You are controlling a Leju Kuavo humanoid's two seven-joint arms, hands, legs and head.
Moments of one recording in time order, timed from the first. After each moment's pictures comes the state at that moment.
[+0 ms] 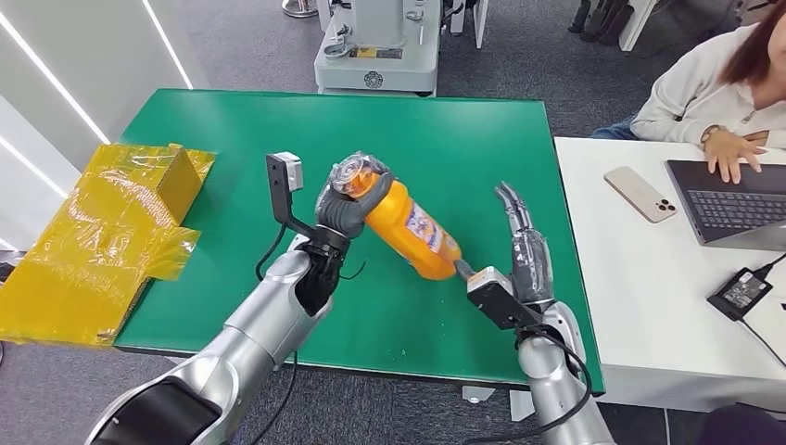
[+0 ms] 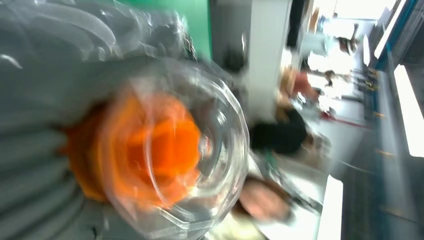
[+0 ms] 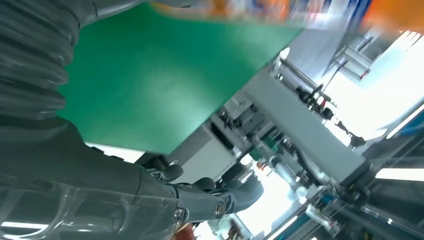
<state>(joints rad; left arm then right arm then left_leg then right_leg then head) -0.73 -0.20 -0.28 -0.60 0.28 -0.18 -0.46 -0.35 0.12 0.33 -1.03 0.51 -0.20 -0.57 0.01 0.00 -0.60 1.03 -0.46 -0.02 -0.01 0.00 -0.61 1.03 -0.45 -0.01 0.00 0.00</state>
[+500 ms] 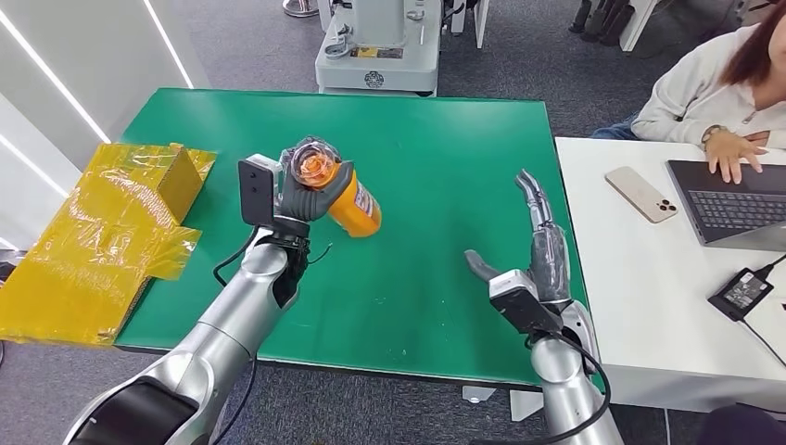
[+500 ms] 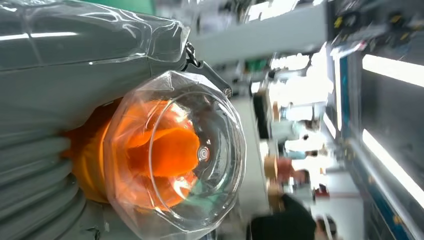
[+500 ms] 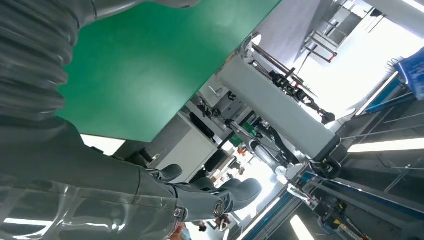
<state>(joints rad) -0.72 -0.13 -0.23 -0.67 -0.07 0.11 -0.56 -0.31 0.11 0.33 -1.17 0.43 -0.17 -0.59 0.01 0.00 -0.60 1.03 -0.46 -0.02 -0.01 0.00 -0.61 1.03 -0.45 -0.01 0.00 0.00</state>
